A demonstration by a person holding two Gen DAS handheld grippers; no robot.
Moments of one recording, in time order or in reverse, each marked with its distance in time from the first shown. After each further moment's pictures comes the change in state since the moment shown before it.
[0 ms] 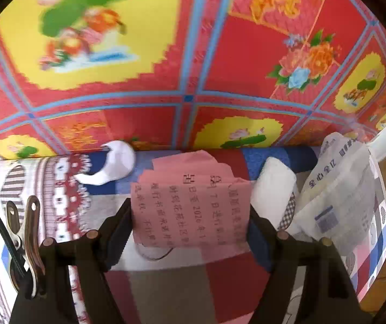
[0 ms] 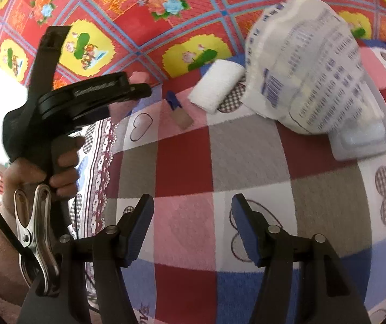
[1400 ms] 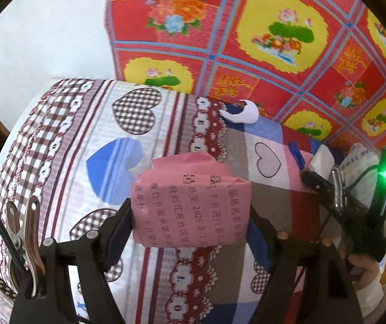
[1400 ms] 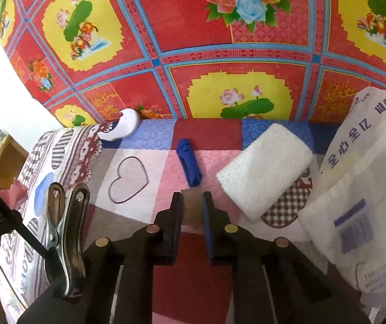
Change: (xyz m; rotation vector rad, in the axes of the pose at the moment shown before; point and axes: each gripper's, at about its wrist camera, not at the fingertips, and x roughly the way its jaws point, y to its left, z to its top) left arm -0.096 0.104 -0.104 -0.291 -0.015 0.123; right arm 0.081 0.042 0.073 -0.272 -0.090 -0.109
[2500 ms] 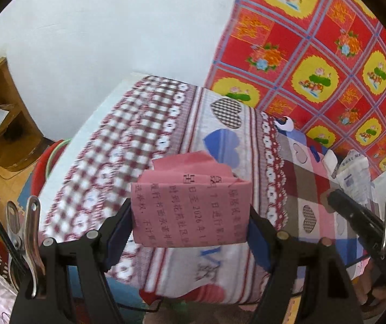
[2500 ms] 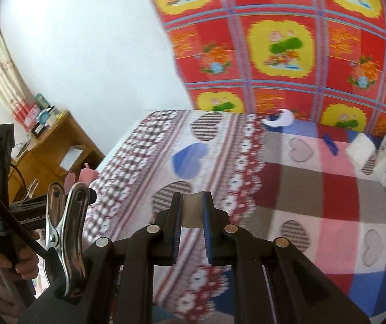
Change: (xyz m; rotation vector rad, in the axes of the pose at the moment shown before) left arm -0.100 0.162 -0.084 -0.070 -0.098 -0.004; right arm -0.116 0.211 -0.070 -0.156 -0.064 0.196
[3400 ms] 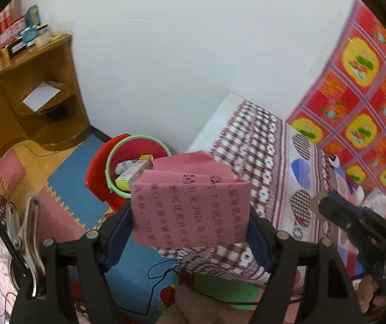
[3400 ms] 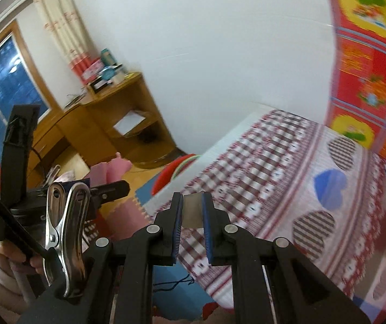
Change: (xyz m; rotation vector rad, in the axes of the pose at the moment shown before) left arm -0.065 0.169 -0.026 -0.204 -0.078 0.130; right arm 0.064 0.187 0.013 -0.287 0.086 0.266
